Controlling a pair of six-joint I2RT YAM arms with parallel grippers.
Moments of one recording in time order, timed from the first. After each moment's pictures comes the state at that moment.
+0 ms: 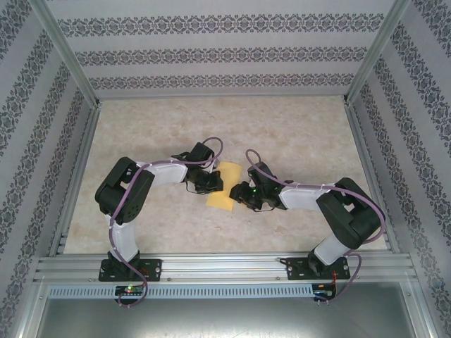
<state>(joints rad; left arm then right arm) -0.54 1.90 1.08 -0.32 0.47 -0.64 0.64 1.60 0.64 0.04 -0.37 1.05</state>
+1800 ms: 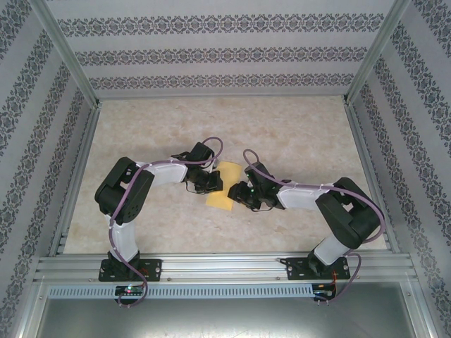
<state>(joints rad) -0.54 1.90 1.09 -0.33 0.46 -0.64 0.66 1.61 0.67 0.00 -0.32 1.05</state>
